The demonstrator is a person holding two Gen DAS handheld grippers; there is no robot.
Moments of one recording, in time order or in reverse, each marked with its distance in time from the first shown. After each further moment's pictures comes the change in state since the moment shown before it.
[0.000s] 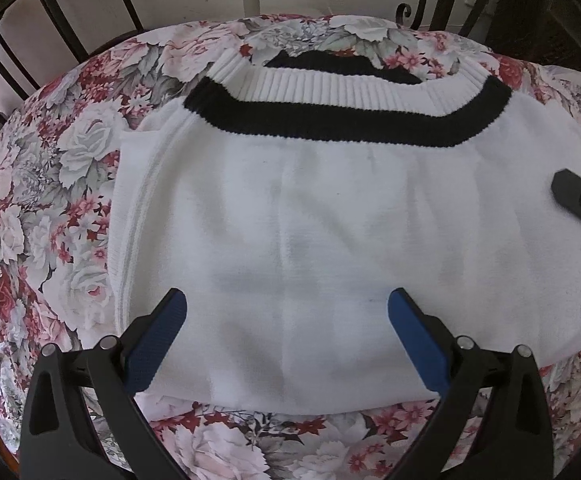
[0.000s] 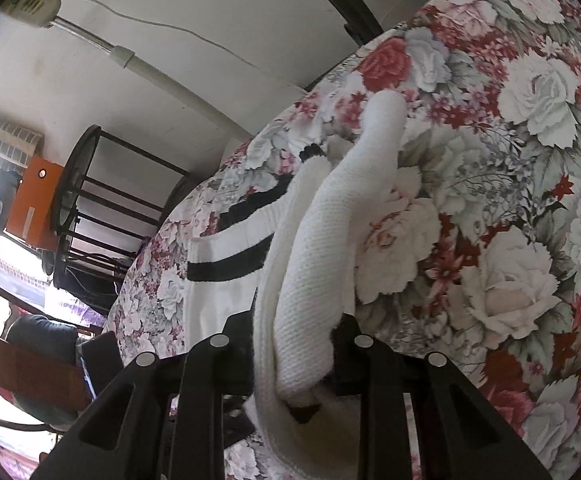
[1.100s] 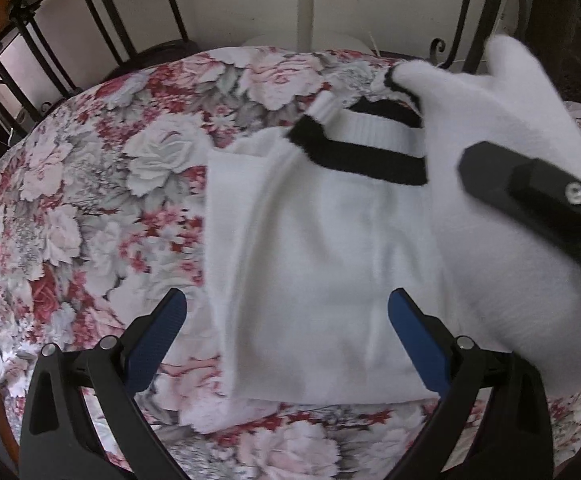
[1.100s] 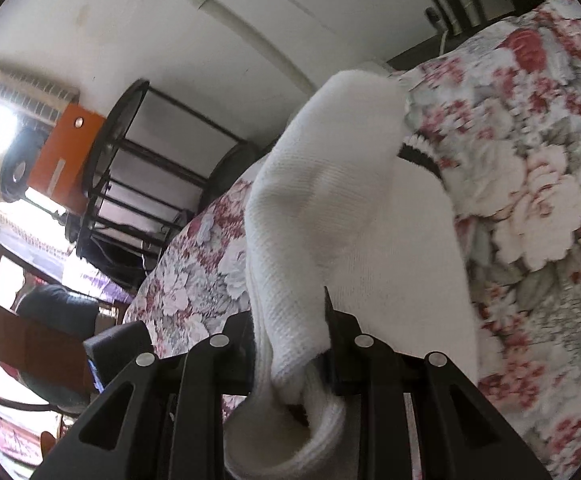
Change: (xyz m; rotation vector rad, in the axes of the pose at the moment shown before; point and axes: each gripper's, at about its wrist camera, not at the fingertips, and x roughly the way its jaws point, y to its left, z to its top) left arm -0.035 0.066 0.006 -0.064 -0.065 0.057; right arm 0.057 0.117 -0.037 -0.094 0.061 0.097
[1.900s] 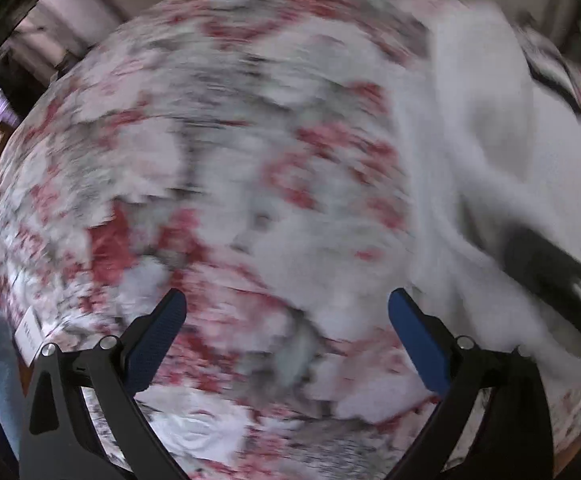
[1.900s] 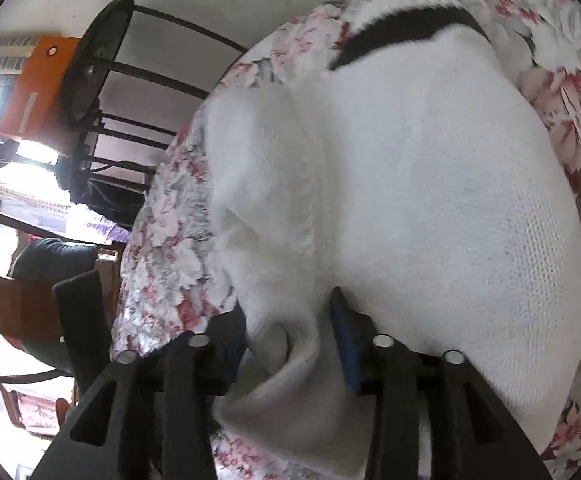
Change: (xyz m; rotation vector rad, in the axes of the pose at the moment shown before) left arm 0.033 0.120 -0.020 -0.122 0.187 0.185; right arm 0.085 0.009 -0.047 0.029 0.269 0.069
